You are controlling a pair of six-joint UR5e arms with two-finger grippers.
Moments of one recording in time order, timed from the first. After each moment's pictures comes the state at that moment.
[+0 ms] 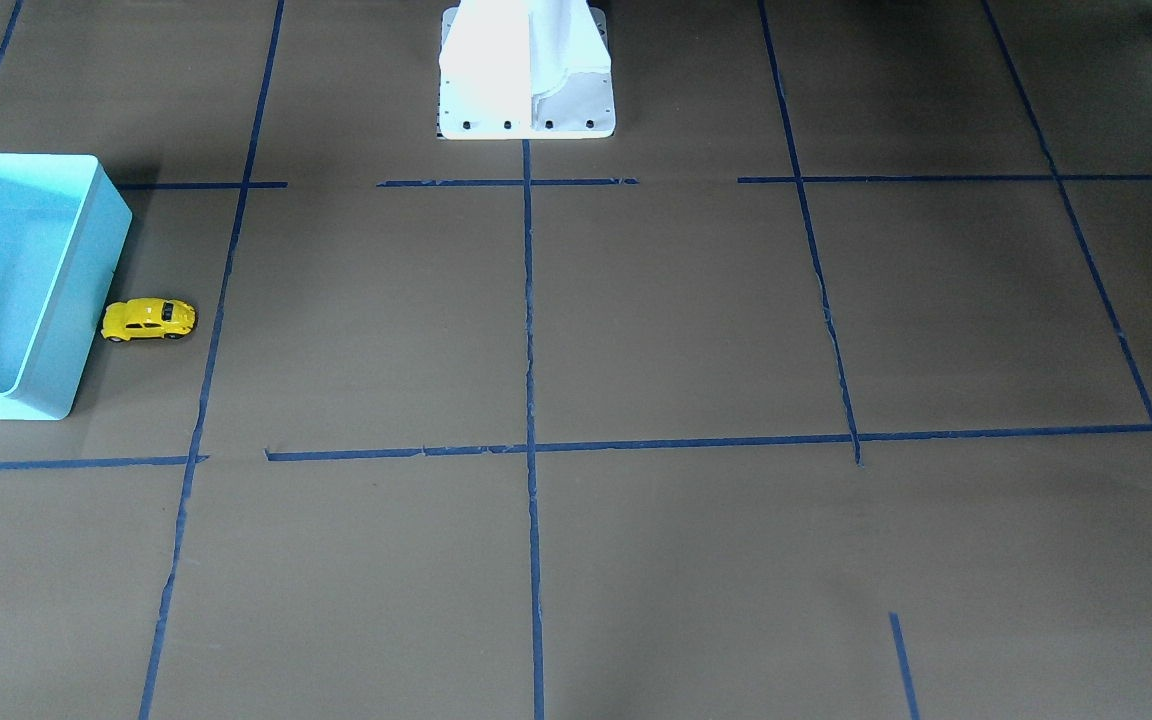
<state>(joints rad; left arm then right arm) -1.61 -1.60 -1.57 -1.45 -2.44 0.04 1.61 -1.55 1.71 -1.82 2.31 -0.23</state>
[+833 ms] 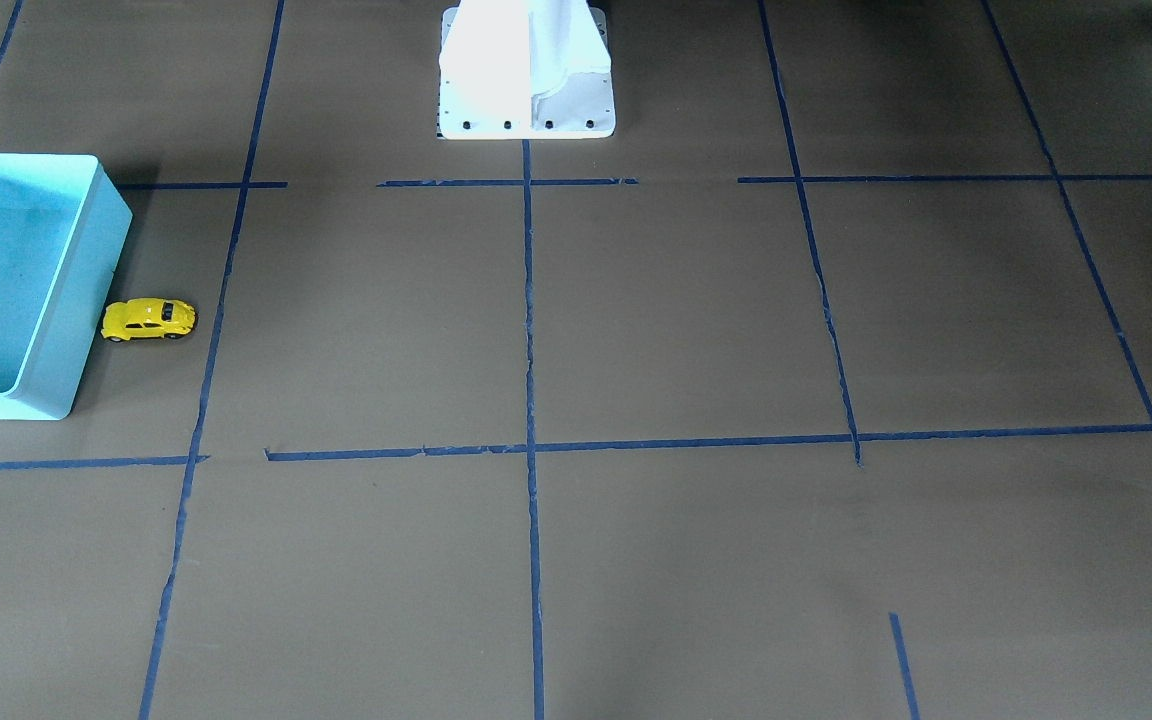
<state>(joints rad) -1.61 -1.60 -1.57 -1.45 -2.44 0.04 1.40 -1.61 1.98 -1.71 2.29 -0.26</state>
